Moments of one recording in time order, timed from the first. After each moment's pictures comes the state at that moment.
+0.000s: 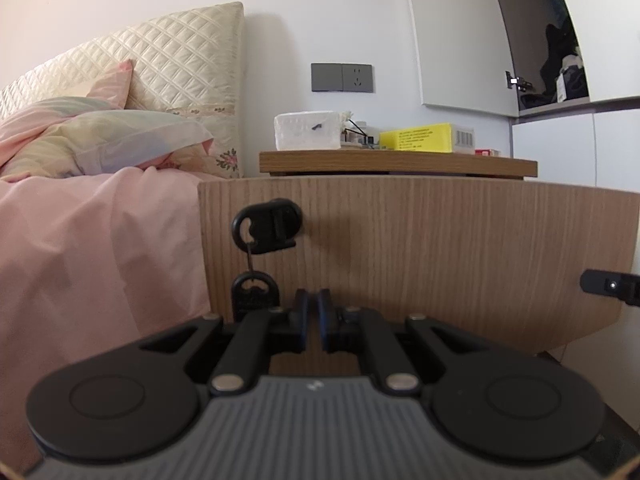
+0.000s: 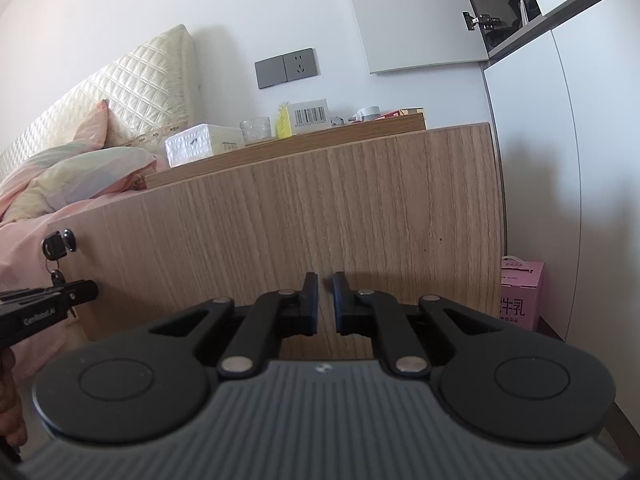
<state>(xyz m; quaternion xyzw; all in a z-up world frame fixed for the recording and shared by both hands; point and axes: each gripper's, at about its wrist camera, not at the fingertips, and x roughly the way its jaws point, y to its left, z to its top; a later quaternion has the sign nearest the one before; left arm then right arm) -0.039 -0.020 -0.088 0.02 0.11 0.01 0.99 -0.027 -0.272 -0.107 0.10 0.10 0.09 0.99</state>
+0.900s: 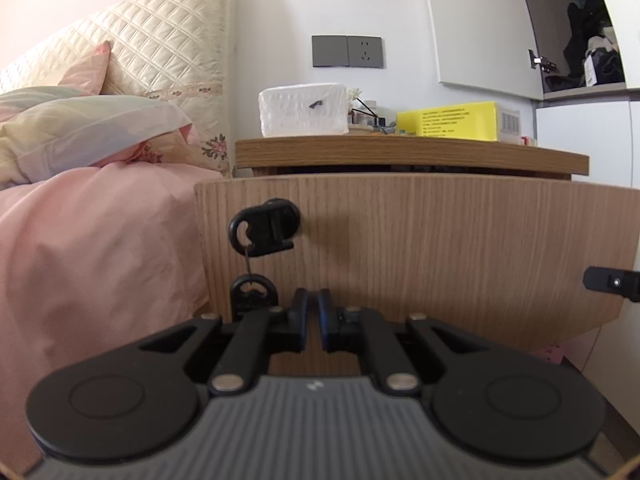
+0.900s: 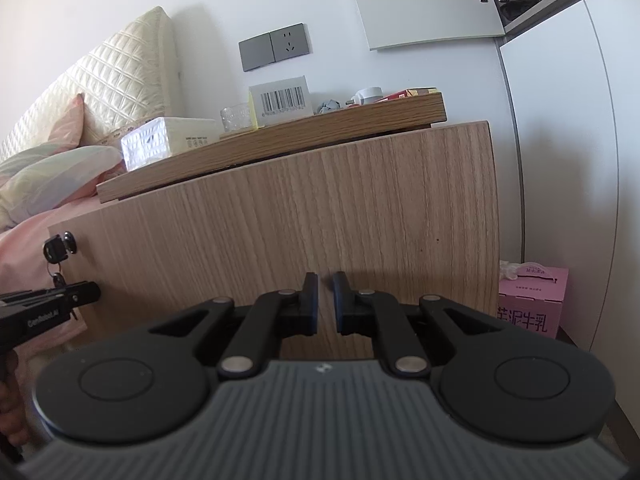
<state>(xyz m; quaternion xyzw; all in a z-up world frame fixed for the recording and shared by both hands) 0.068 -0.025 -0.084 0.02 0.14 0.03 0.99 0.079 -0.279 -0.102 0.11 0.13 0.10 0.98</state>
